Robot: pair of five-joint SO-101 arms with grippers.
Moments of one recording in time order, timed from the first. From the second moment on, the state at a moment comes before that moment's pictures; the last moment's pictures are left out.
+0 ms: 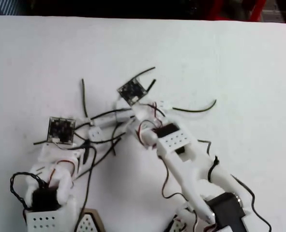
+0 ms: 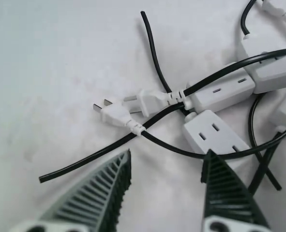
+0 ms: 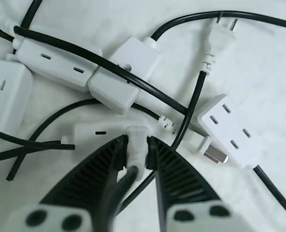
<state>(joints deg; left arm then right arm) -9.7 -103.9 91.9 64.7 -11.6 -29.8 -14.6 48.7 29.8 16.0</state>
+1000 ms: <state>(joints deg) -9.7 -103.9 91.9 64.7 -11.6 -29.8 -8.9 35.8 42.6 16.0</state>
